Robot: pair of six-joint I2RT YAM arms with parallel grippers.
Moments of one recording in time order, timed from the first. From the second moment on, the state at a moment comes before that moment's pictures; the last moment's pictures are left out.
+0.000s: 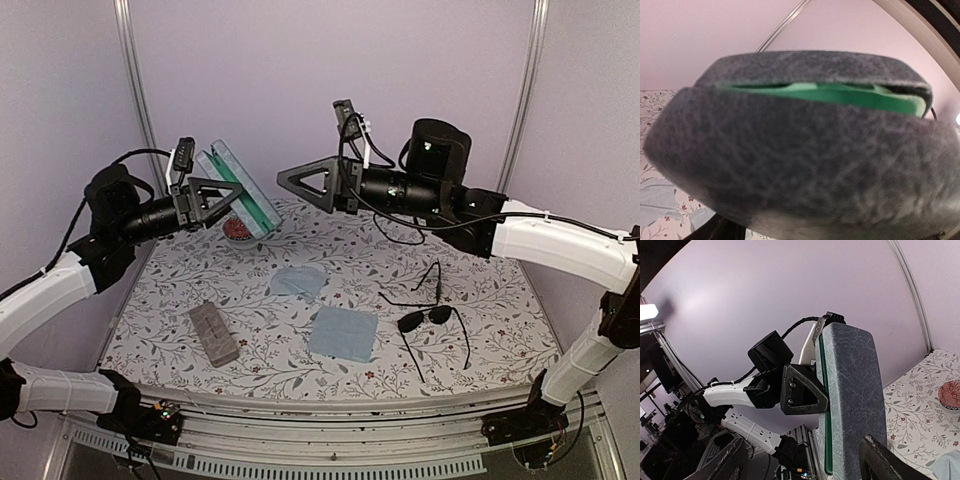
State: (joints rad) left arm -0.44 1.05 0.86 0.30 0.70 -0.79; right arm 0.96 1.57 1.43 0.25 -0.47 0.61
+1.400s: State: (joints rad) left arm -0.50 1.09 0.89 0.16 0.76 -0.69; right arm 0.94 1.76 1.63 -0.14 -0.12 0.44
